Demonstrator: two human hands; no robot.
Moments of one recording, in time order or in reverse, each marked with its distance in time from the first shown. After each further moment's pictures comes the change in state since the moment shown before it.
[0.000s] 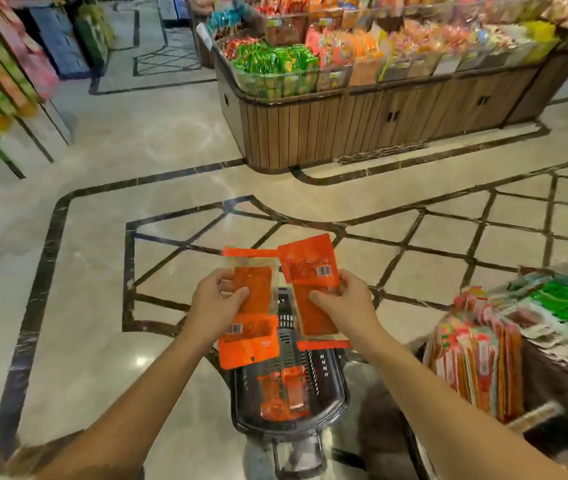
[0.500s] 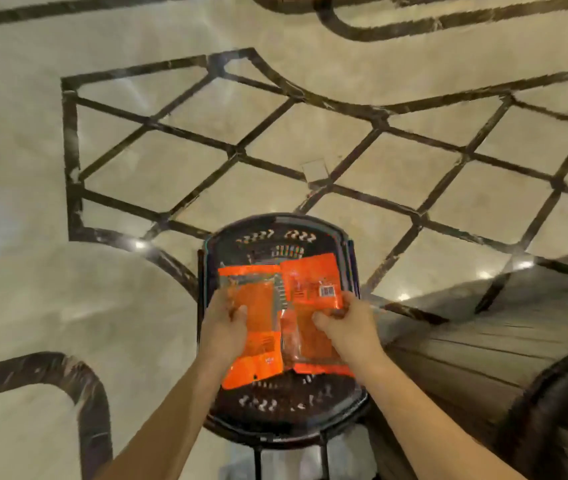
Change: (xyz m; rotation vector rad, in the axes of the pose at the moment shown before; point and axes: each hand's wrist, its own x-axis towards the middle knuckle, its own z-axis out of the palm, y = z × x) left_hand 0.151 -0.302 0.199 0.092 -0.013 -0.447; right_hand 0.197 0.306 0.102 -0.171 -0.108 0.406
